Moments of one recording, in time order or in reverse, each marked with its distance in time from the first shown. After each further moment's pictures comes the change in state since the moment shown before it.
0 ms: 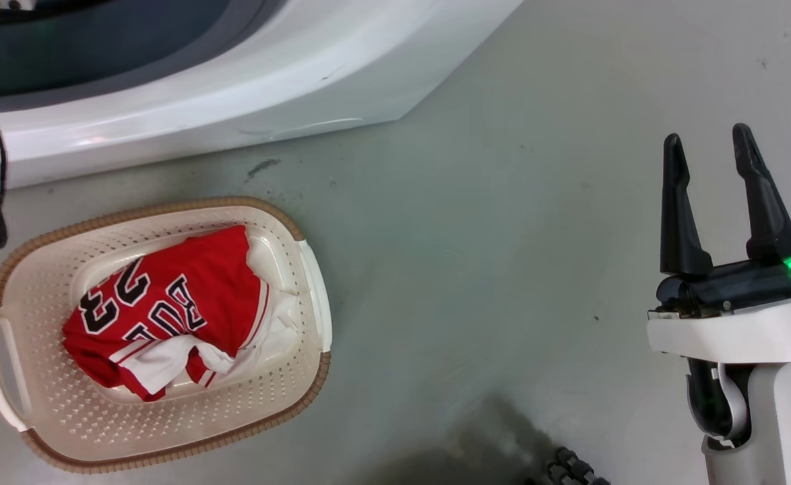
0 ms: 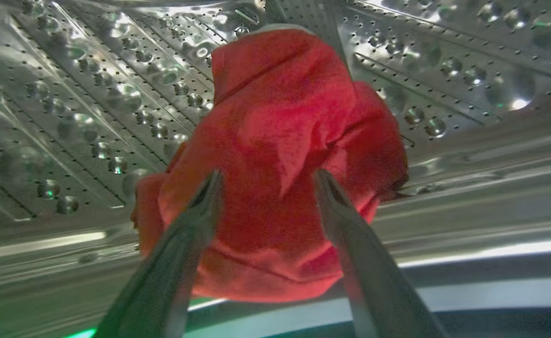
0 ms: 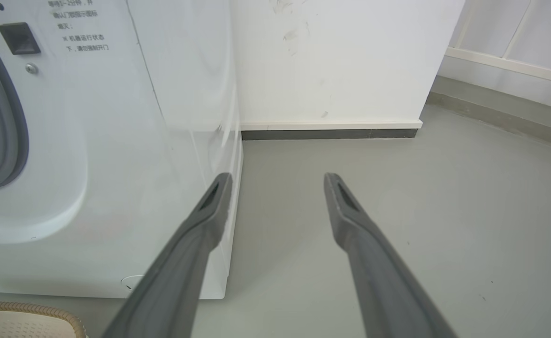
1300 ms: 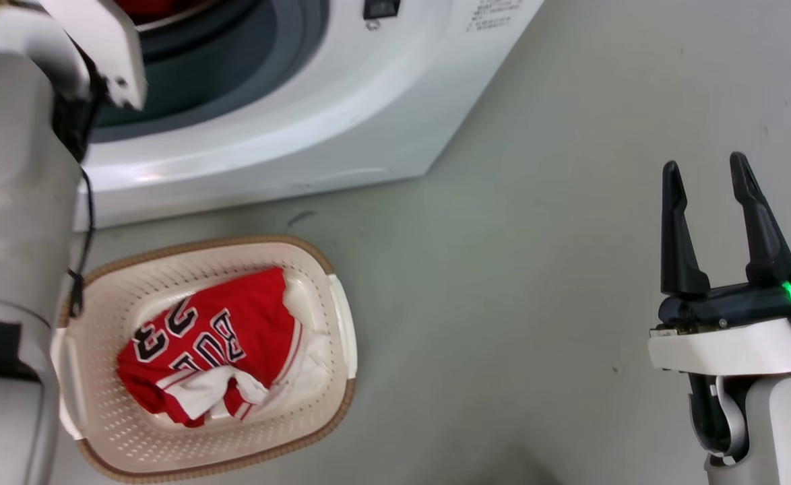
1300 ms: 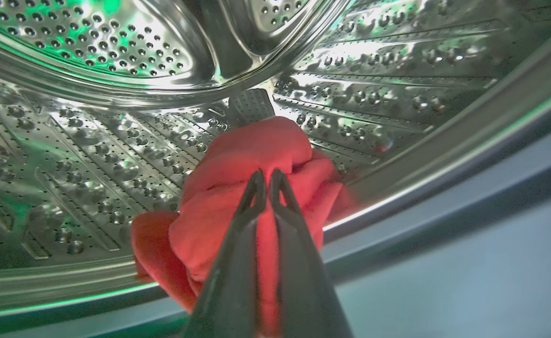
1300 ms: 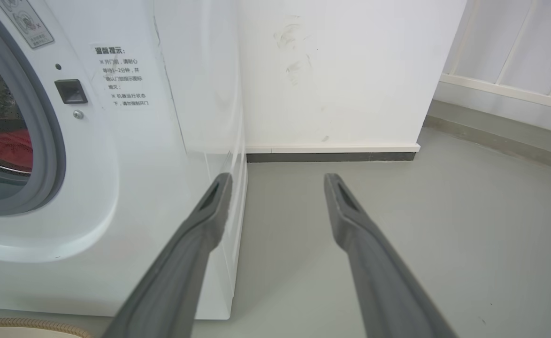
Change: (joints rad) left arm 0.221 -0.030 -0.251 -0.099 -0.260 0.000 -0.342; right arm 0.040 0.000 -0.022 0.029 -0.033 0.000 0.000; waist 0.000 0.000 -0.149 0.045
